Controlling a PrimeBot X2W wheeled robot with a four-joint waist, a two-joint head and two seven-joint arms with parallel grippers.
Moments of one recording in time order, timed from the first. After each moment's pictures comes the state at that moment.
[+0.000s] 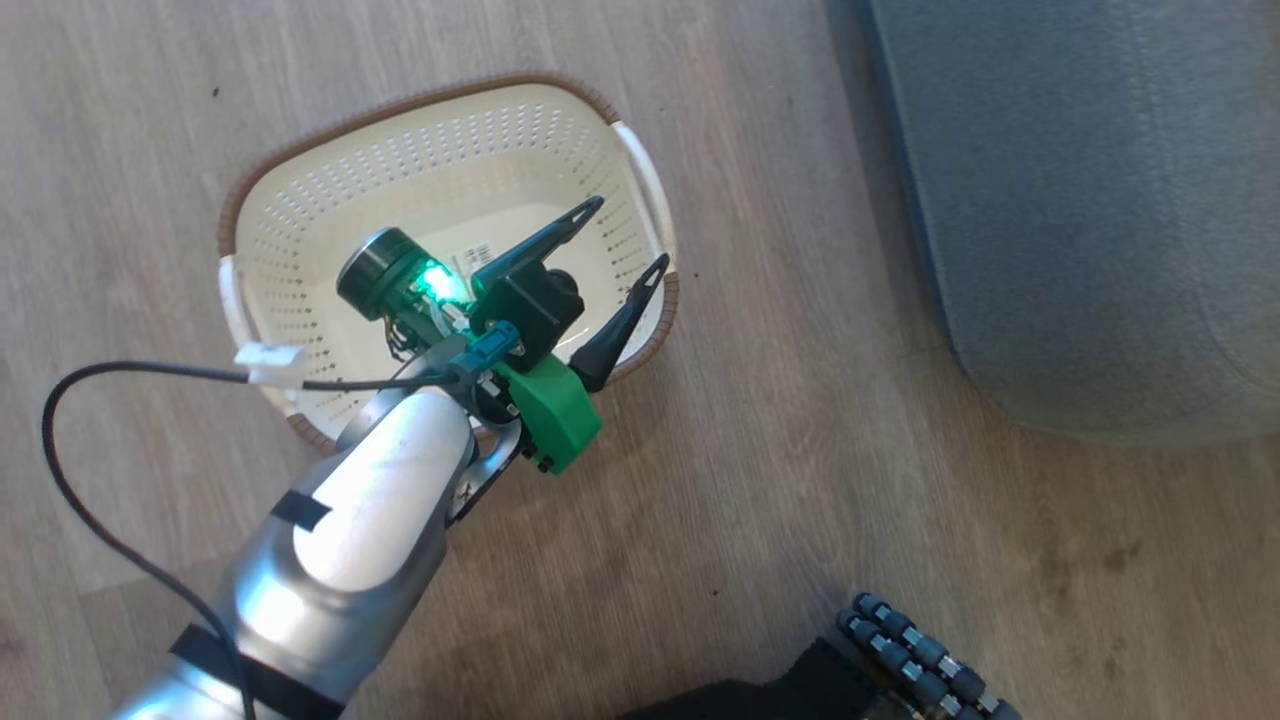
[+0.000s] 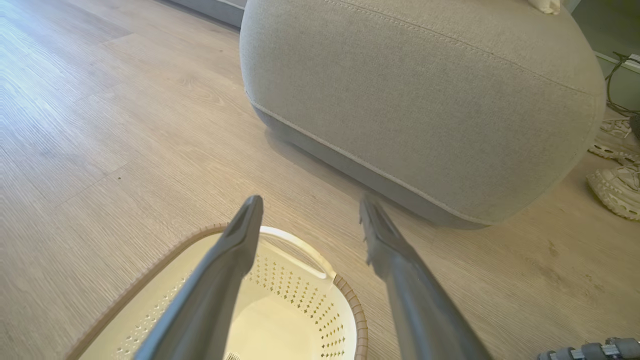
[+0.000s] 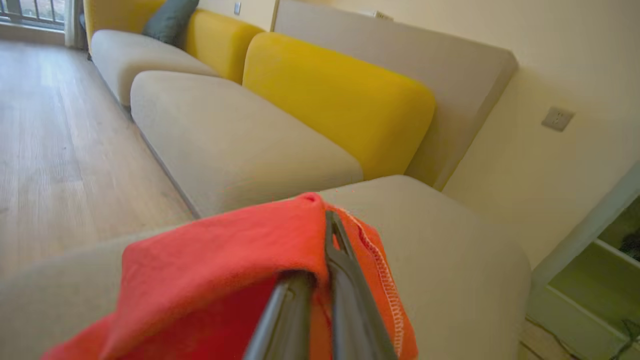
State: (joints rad) left arm -0.67 0.16 -0.67 0.43 -0.18 -0.11 -0.20; right arm -1.22 -0.66 -0.46 0.99 0.04 0.13 -0.14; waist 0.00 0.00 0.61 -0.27
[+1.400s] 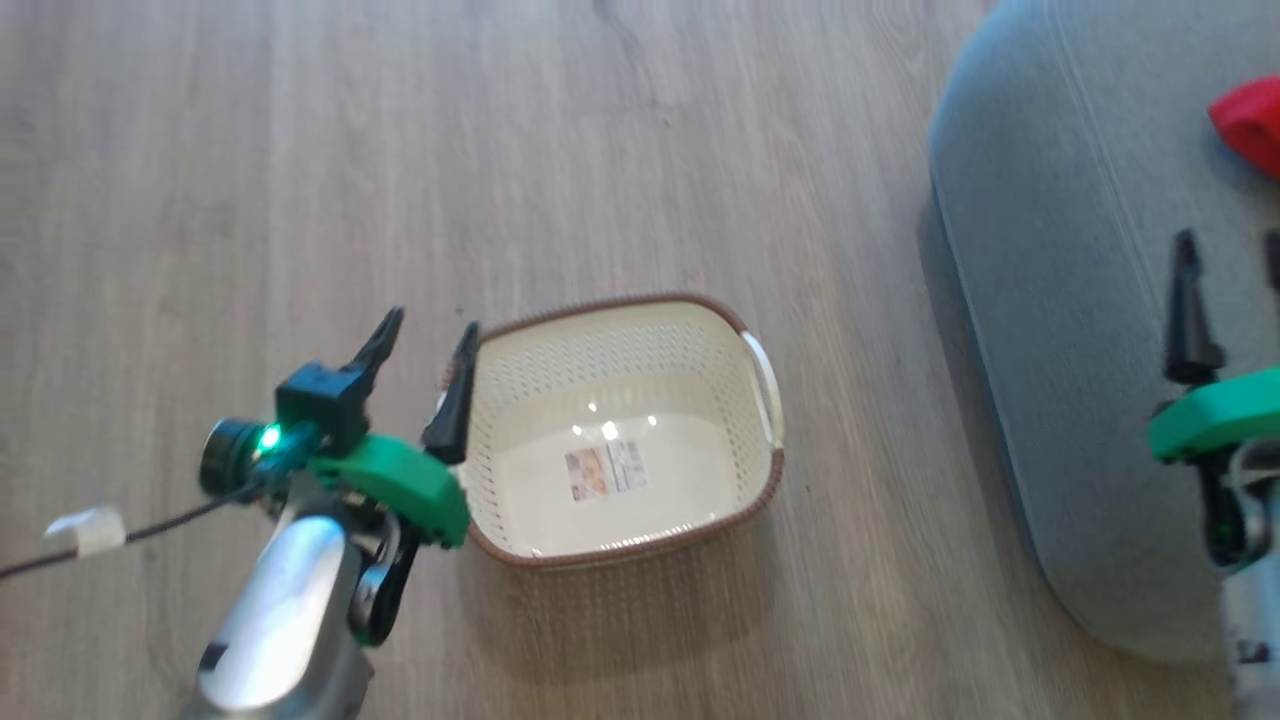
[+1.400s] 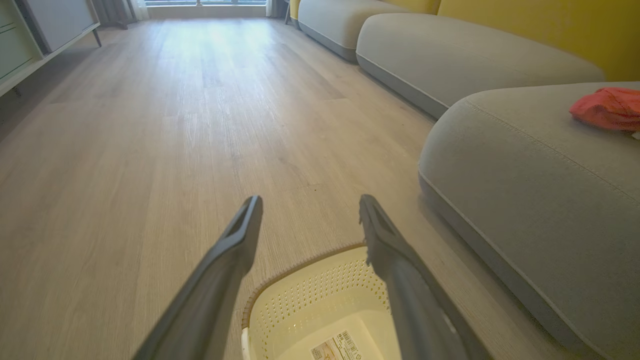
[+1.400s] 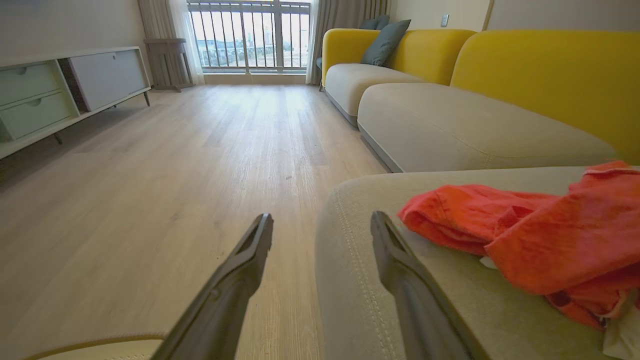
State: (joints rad) left arm -0.38 0.14 -0.34 0.43 -0.30 -0.01 -0.25; right arm -0.35 -0.27 -0.16 0.44 0.23 0.13 -0.25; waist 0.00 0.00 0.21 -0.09
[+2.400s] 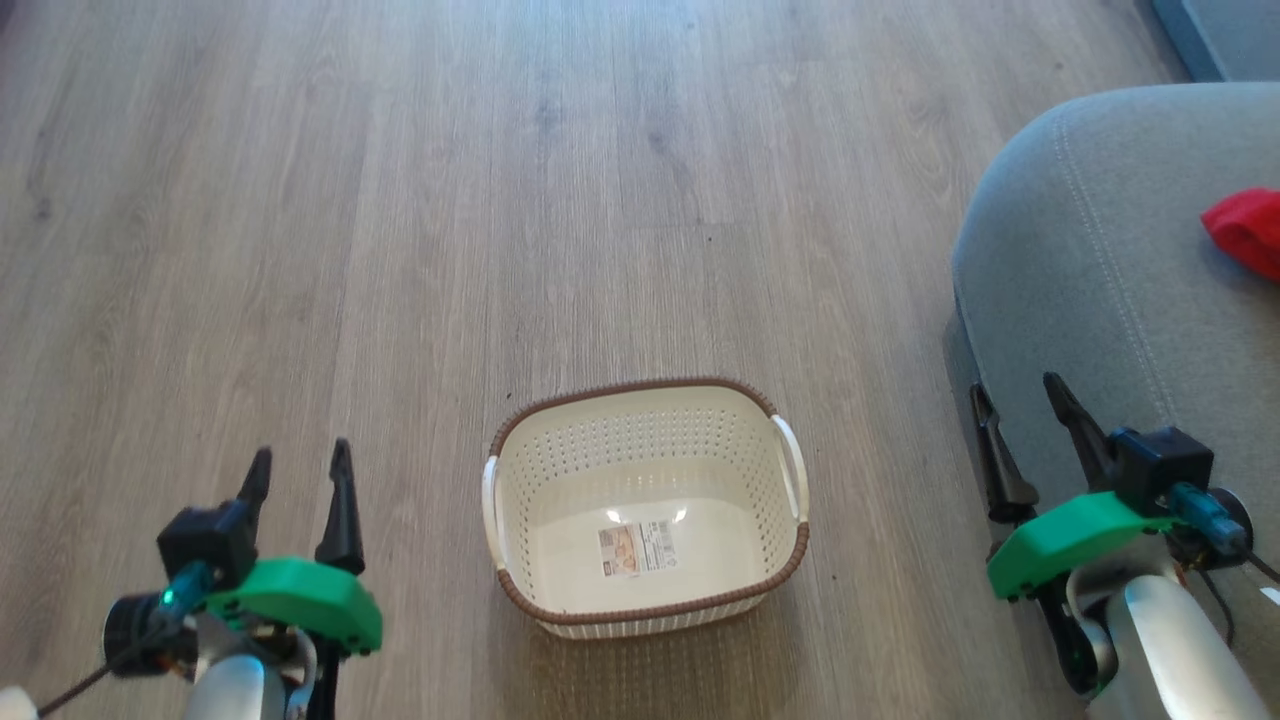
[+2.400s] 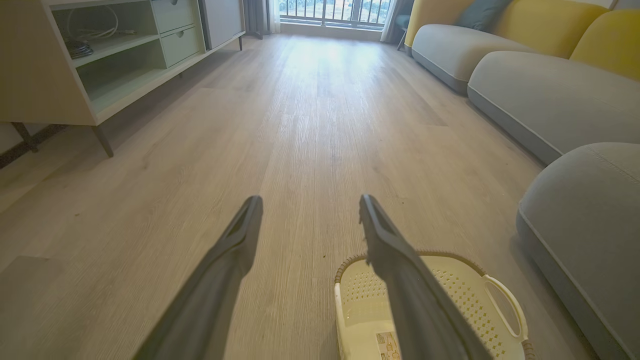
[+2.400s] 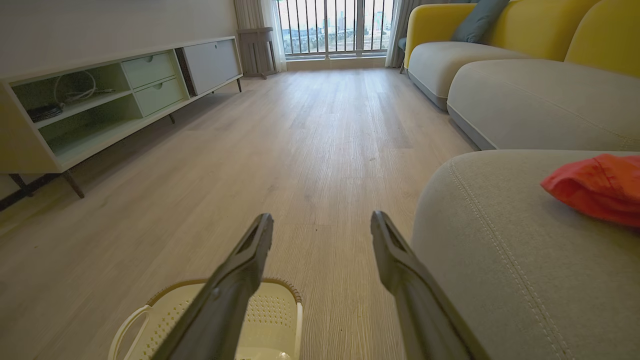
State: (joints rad) left arm -0.11 0.06 0.02 0.36 -0.18 -0.01 -0.25; right arm -0.19 -0.15 0.04 0.43 0.22 0.13 -0.25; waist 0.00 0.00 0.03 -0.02
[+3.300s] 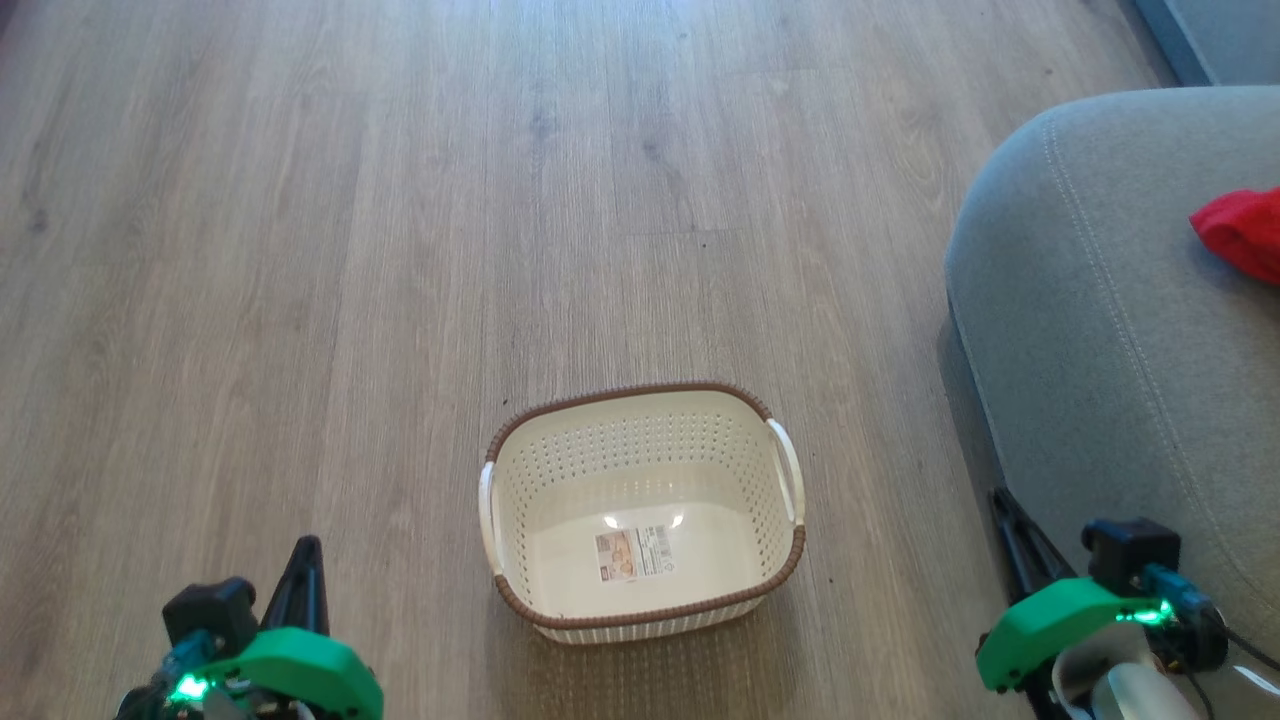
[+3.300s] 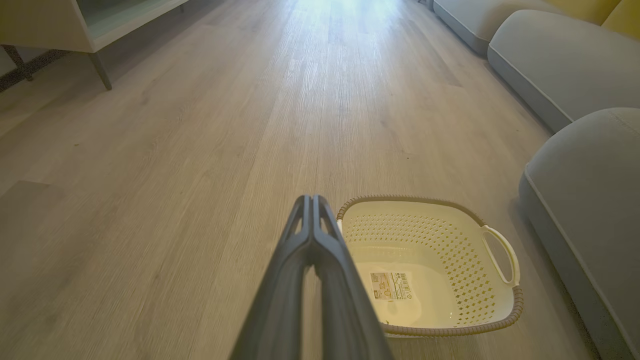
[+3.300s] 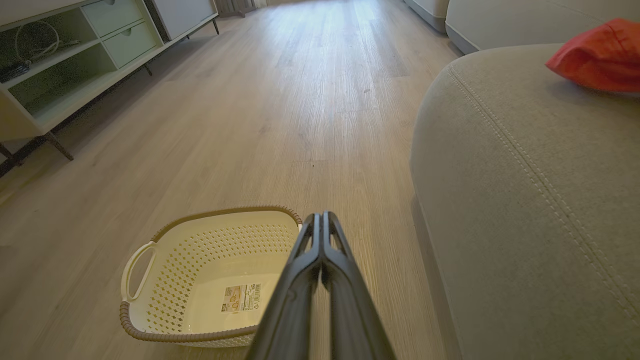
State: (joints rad) left arm -0.02 0.03 0.07 0.43 -0.19 -0.05 -0.23; right arm -0.09 -0.13 0.04 0.53 0.24 0.13 -0.24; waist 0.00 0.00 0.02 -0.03
